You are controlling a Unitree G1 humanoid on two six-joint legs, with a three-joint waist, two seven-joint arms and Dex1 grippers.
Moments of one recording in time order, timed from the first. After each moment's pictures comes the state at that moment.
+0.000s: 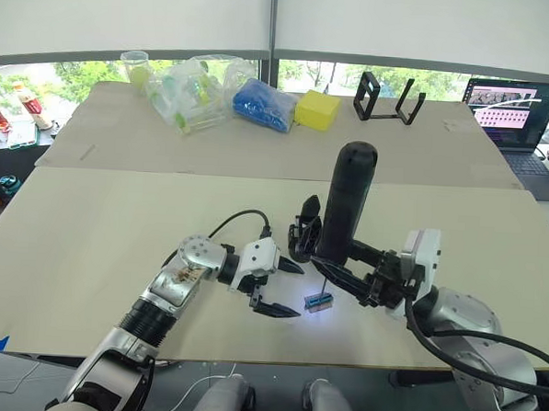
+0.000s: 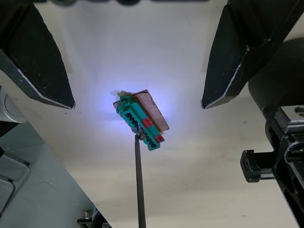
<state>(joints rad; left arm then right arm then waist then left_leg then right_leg) -0.53 0.39 -0.35 0.17 -0.16 0.13 -1.31 -0.03 -0.52 -0.04 -0.58 0.61 0.40 0.74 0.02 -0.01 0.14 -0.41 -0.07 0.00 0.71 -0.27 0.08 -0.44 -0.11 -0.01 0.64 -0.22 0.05</state>
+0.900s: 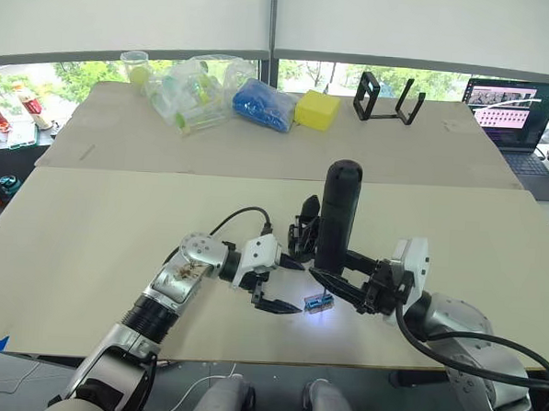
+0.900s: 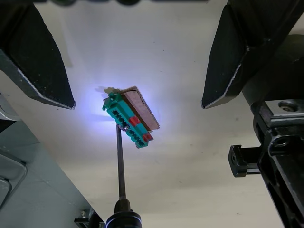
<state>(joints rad) -0.55 0.38 -0.35 0.20 -0.16 0.13 -1.30 0.01 -0.51 -0.02 -0.54 0.58 0.37 0.77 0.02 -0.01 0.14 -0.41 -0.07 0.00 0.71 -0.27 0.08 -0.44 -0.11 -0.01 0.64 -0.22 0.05</state>
